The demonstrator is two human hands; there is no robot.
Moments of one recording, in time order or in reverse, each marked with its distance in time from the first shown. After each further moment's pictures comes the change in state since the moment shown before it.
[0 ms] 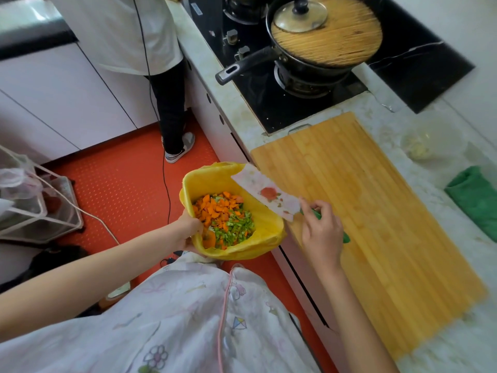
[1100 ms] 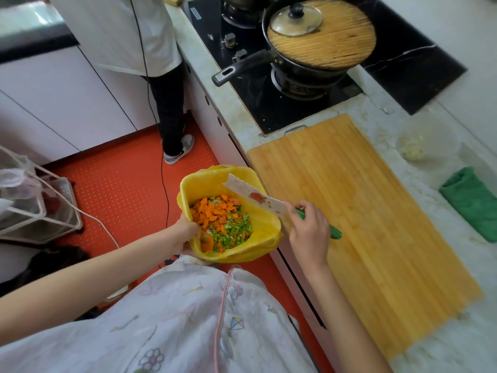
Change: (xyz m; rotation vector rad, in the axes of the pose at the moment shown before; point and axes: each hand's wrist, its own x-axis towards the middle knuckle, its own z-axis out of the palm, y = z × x) left_hand -0.001 -0.010 0.007 -0.026 0.031 -0.023; right_hand -0.001 -0.015 -0.001 -0.055 0.056 -0.024
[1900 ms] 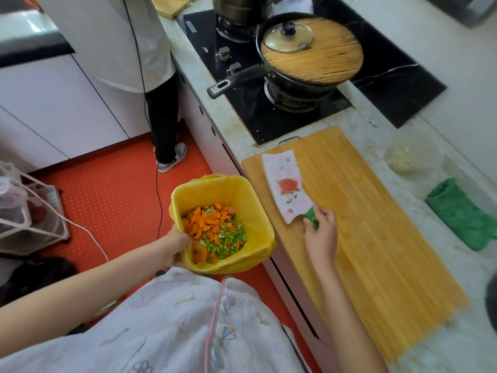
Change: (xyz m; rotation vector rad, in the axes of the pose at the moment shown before) left_hand 0.007 -0.005 -0.006 -0.059 -0.062 0.007; right_hand 0.017 0.032 -0.001 0.386 -0.179 0.641
